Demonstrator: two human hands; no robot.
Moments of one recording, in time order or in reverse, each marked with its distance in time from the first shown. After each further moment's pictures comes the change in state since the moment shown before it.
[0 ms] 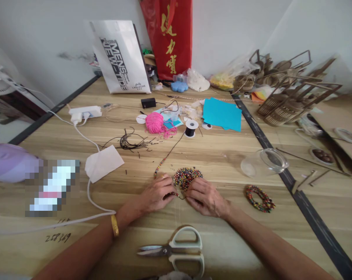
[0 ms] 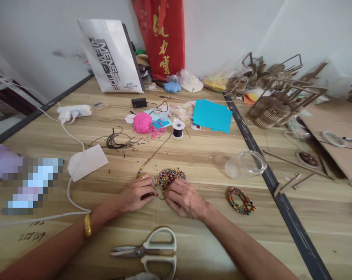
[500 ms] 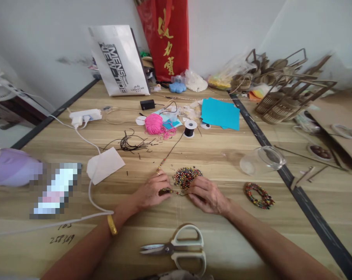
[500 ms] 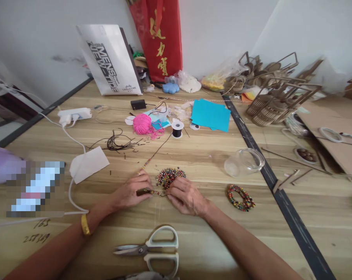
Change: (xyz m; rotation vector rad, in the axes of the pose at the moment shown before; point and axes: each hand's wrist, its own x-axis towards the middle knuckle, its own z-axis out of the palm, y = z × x) left_hand 0.000 -0.003 -0.024 -0.109 -0.018 -0.047; right_hand 0.001 -0.002 -0.006 0.090 0.081 0.011
